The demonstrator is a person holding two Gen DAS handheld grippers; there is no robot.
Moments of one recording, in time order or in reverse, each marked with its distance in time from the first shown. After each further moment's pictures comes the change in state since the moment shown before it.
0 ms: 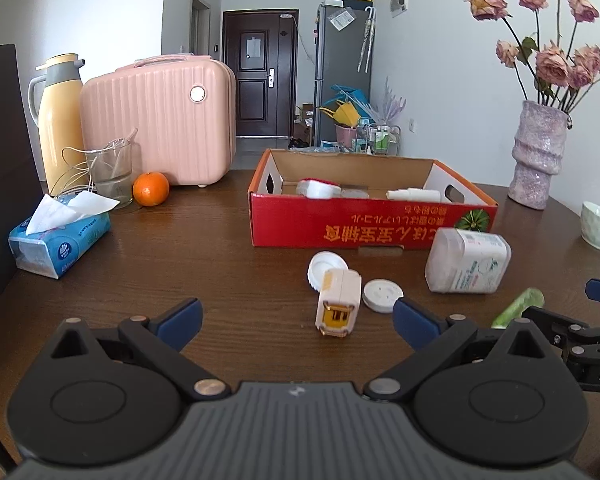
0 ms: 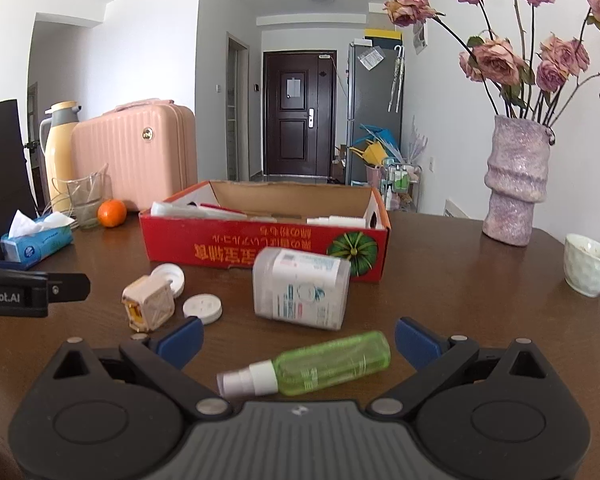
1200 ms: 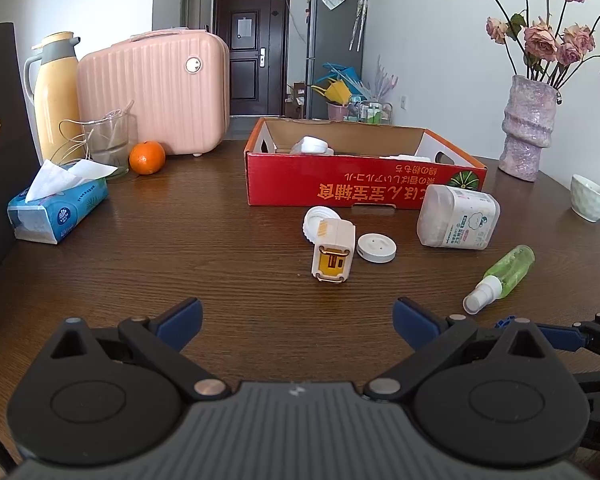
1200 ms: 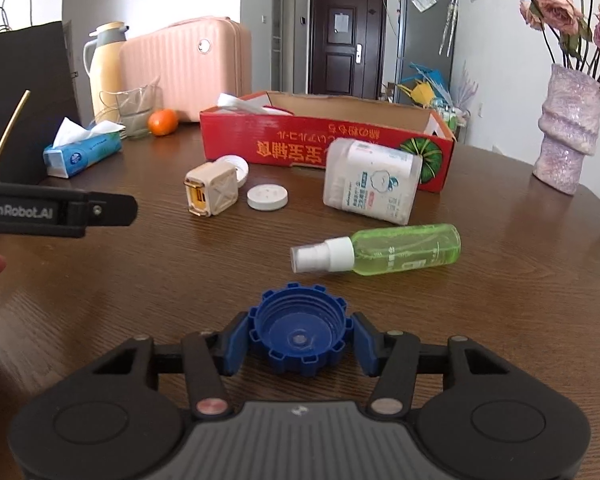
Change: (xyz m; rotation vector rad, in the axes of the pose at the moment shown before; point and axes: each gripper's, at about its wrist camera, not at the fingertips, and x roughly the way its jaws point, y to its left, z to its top) left arm -0.010 0.003 -0.022 0.003 0.065 -0.025; right arm -0.003 0.030 -0.035 -0.084 0.197 0.119
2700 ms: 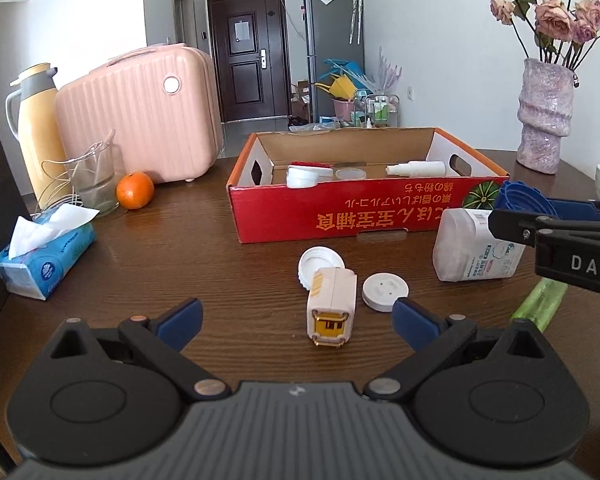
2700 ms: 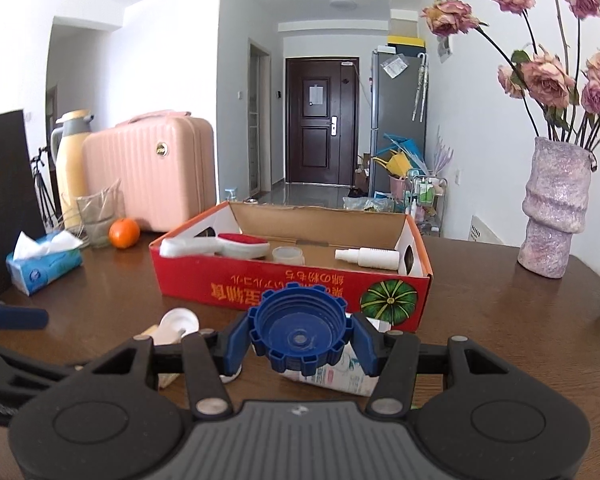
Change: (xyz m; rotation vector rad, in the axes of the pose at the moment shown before) left arm 0.052 -0.026 0.044 0.078 0.011 0.062; right arm 0.033 -0.039 0.096 0.072 -0.229 -0.049
